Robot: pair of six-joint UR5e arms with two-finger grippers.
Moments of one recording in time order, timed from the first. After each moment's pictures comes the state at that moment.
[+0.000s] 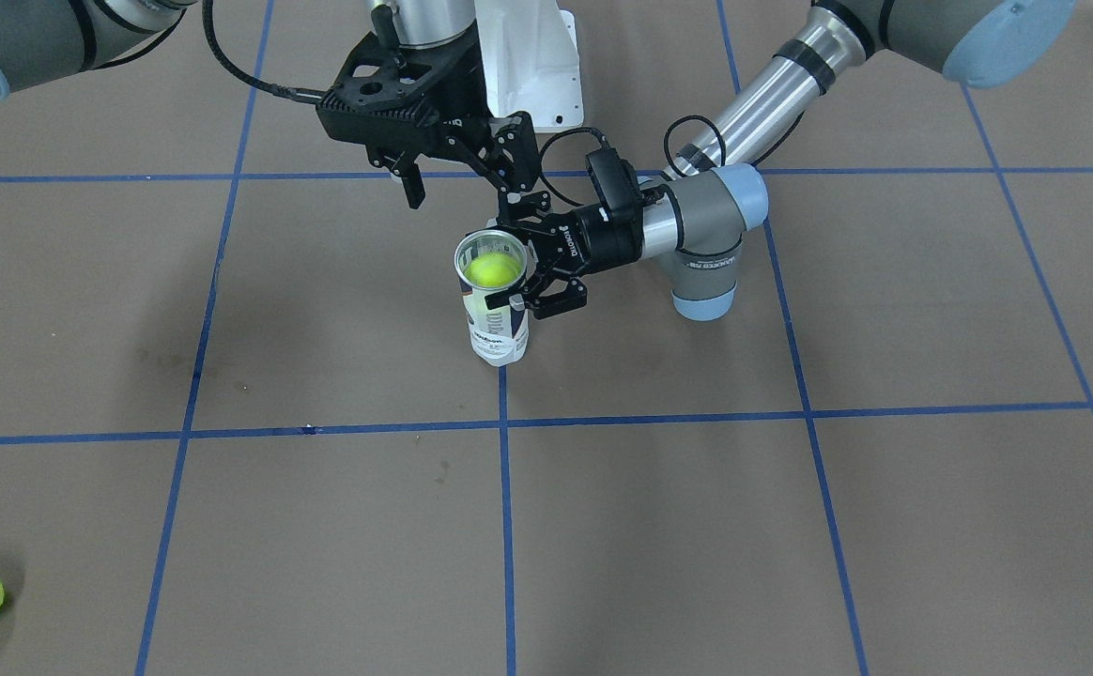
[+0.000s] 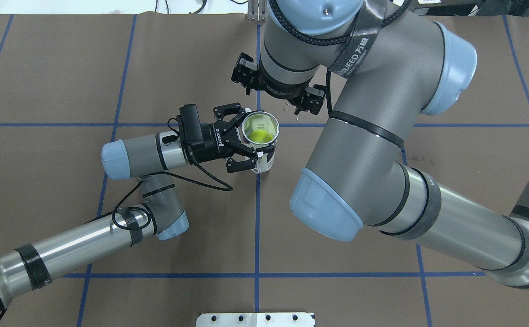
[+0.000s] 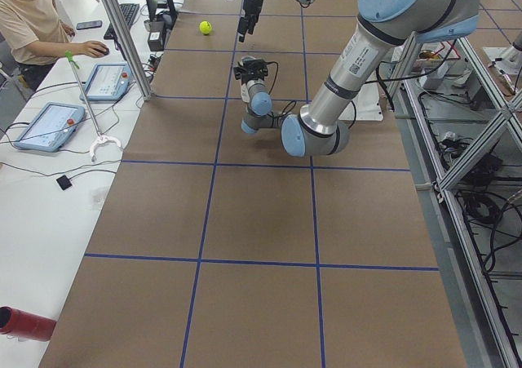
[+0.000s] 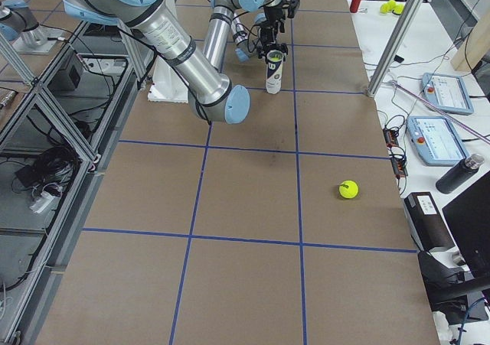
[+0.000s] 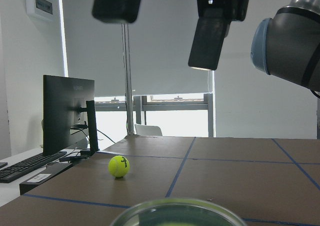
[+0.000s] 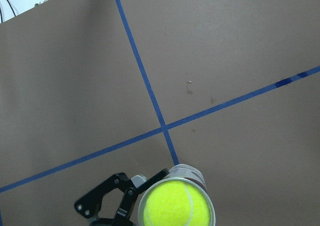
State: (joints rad) left arm -0.53 -2.38 -0.90 -3.72 -1.70 -0.30; right arm 0.66 -0.64 1.87 -1.94 1.82 1.50
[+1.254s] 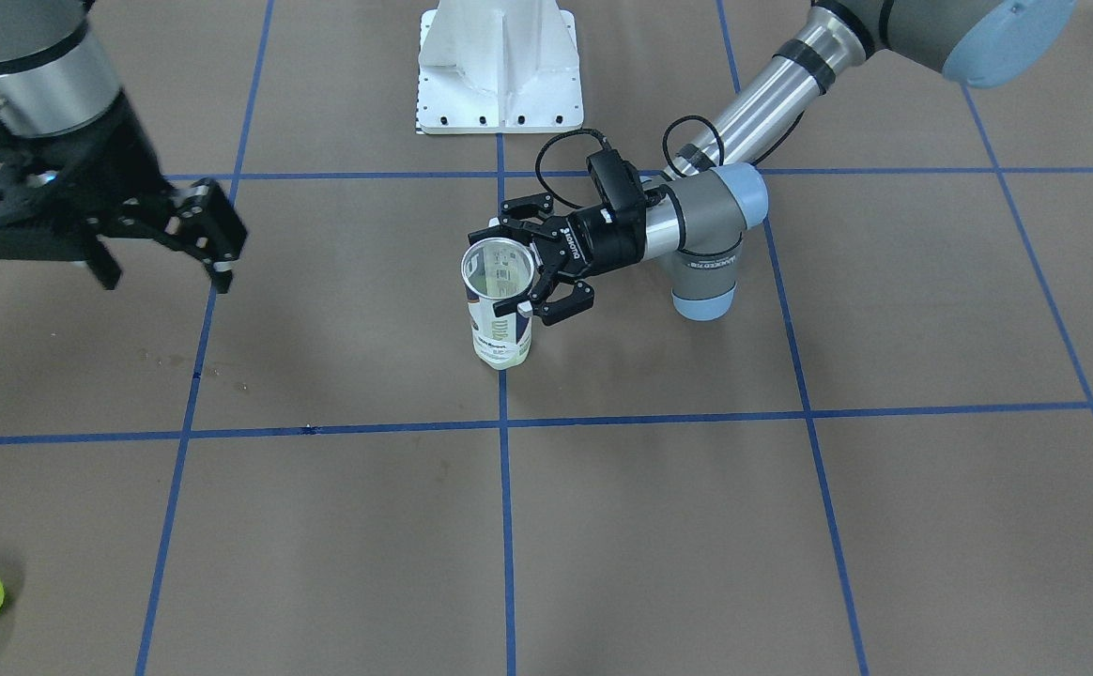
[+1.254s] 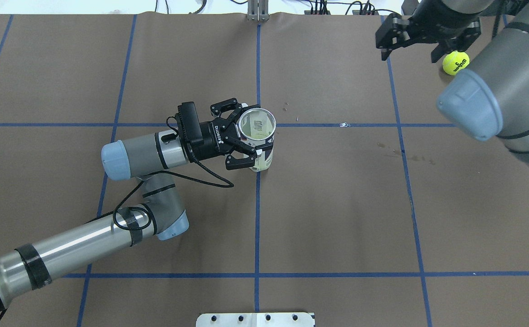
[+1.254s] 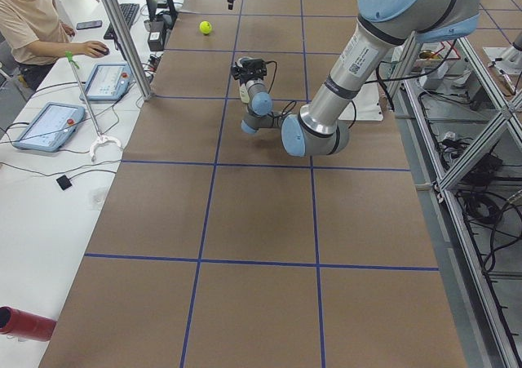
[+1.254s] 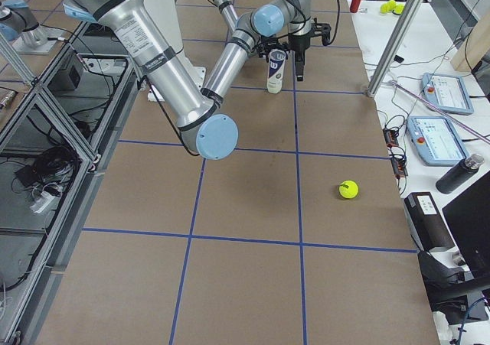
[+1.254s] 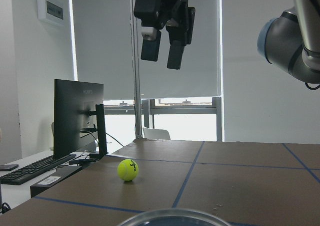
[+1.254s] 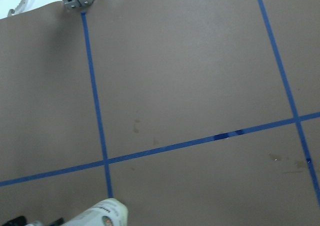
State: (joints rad) left arm -0.53 -2.38 -0.90 -3.72 -1.67 -0.30; right arm 1.06 -0.97 1.93 -1.96 2.10 0.75
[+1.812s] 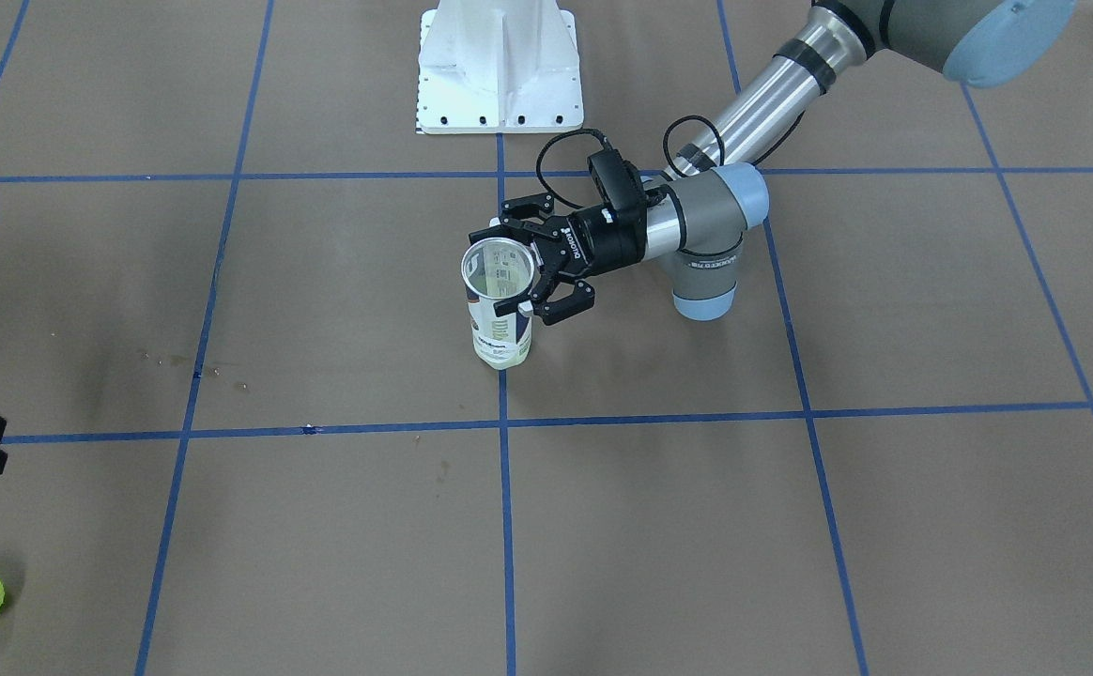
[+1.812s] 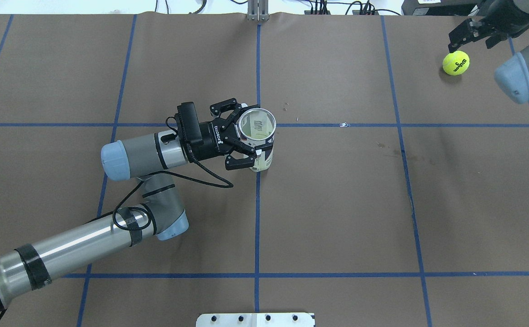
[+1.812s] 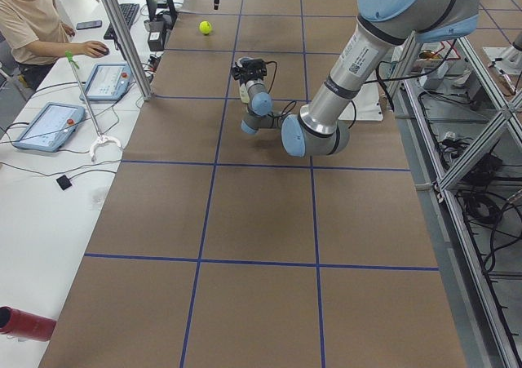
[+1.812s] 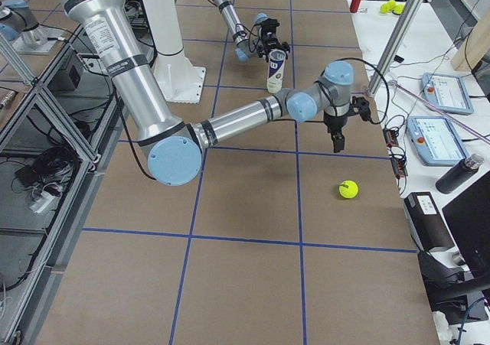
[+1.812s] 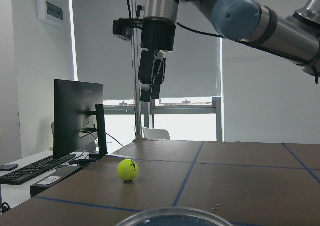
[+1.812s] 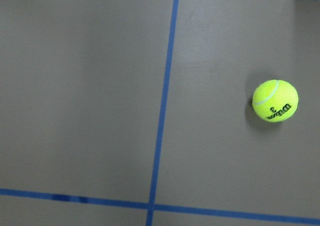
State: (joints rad) left arm -0.53 -2.38 -0.90 -3.72 -1.67 -0.30; right arm 1.25 -1.12 1.41 -1.33 2.18 0.44
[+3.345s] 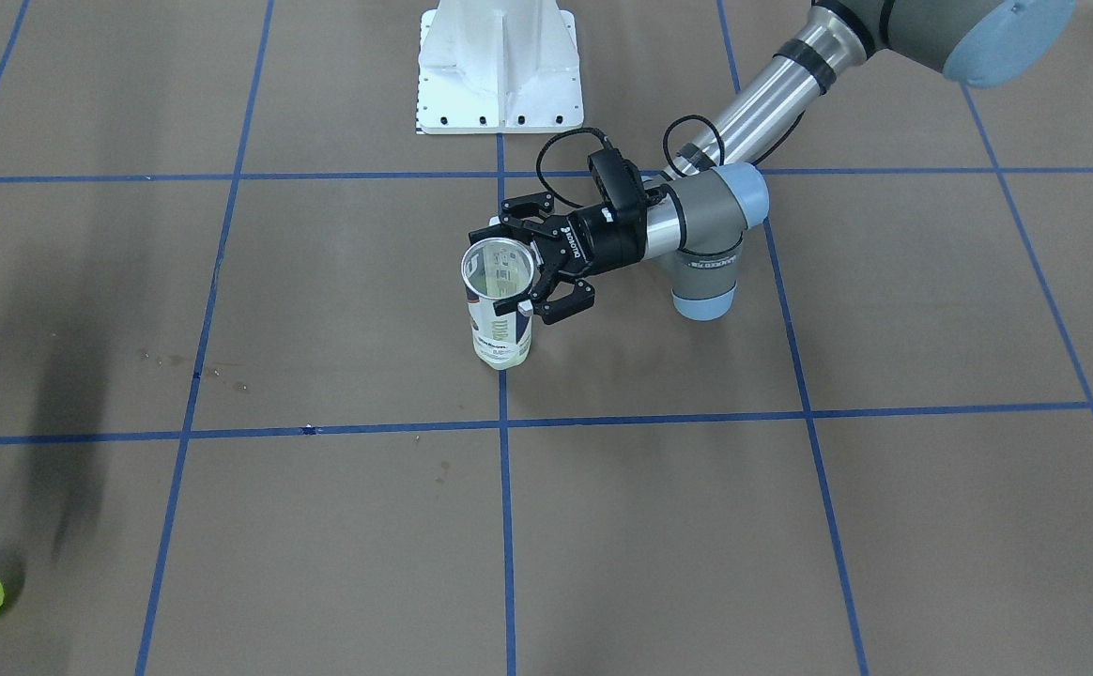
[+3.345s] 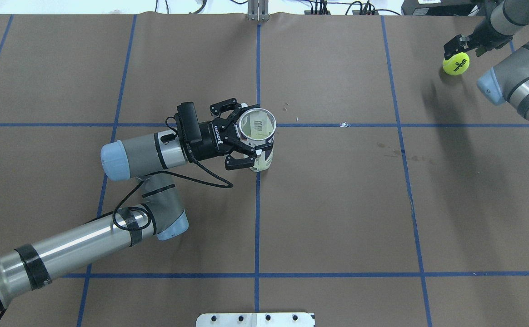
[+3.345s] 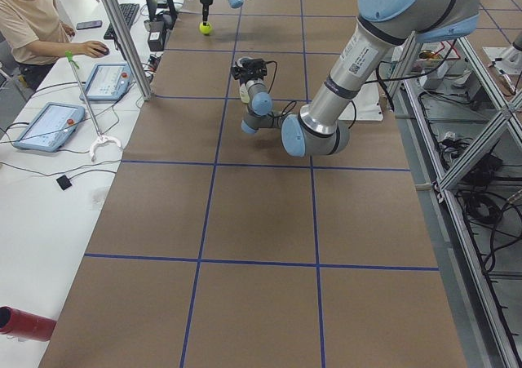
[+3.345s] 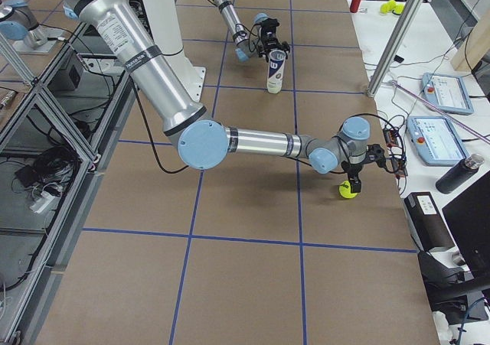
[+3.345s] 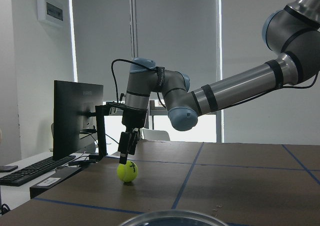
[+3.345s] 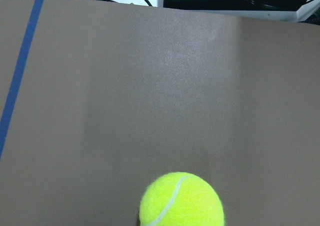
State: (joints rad) left arm -0.53 -2.38 -0.90 -3.73 -1.67 -0.30; right arm 1.20 -0.95 0.85 -0.89 2.11 0.53
